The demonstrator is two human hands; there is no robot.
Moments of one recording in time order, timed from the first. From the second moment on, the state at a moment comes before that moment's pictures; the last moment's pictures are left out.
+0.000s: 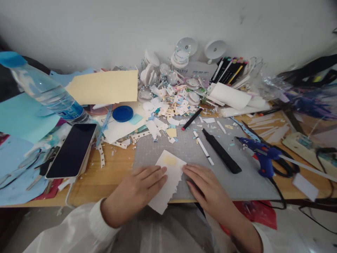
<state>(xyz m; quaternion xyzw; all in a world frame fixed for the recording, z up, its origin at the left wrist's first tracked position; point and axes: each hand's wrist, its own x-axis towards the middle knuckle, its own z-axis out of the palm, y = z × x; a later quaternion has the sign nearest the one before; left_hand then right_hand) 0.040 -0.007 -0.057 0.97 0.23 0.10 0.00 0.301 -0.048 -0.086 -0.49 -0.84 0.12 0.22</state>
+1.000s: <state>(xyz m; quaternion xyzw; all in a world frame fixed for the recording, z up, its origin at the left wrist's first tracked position) 0.062 0.026 -0.054 0.80 0.50 0.07 0.33 0.280 0.054 -0.061 -0.39 -0.82 0.34 0.23</state>
